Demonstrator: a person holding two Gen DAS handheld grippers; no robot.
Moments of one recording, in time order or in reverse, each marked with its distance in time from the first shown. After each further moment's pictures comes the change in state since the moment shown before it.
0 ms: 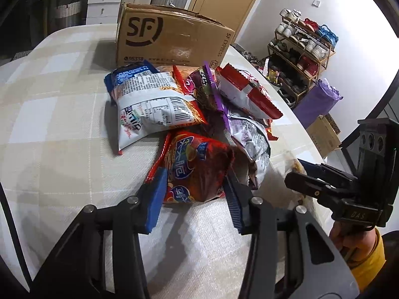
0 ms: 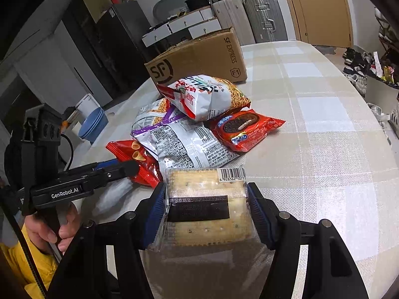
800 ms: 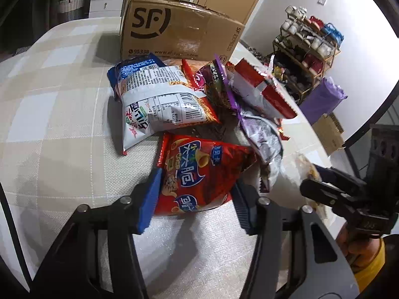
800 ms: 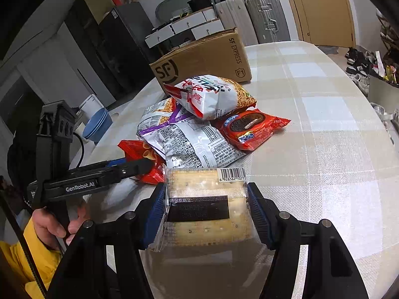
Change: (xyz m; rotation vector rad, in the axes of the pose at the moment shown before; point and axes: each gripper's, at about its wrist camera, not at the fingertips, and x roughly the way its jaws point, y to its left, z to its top) left arm 0.016 0.013 -0.001 -0.012 0.028 0.020; right arm -0.003 0.003 -0.002 0.000 -0.004 0.018
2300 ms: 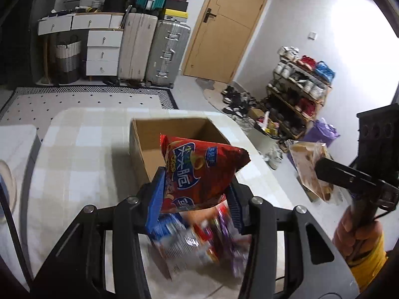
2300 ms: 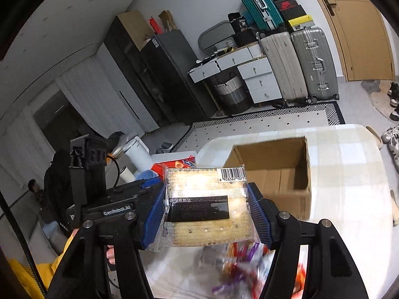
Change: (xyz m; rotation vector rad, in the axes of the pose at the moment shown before) left arm -0.123 0.020 0.217 0.046 -0.224 -0.007; right arm -0.025 0.064 0.242 -0.073 -0.146 0.262
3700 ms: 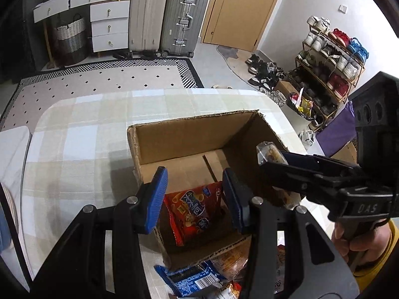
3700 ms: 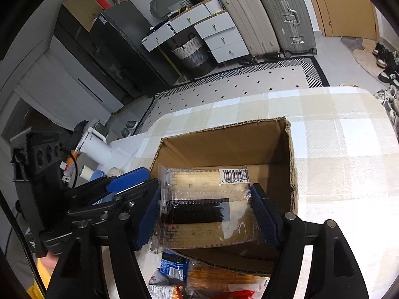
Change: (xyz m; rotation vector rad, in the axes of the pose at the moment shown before) left arm 0.195 0.040 0.047 0.009 0.214 0.132; right arm 0.165 -0.117 0.039 0.153 0.235 -0.155
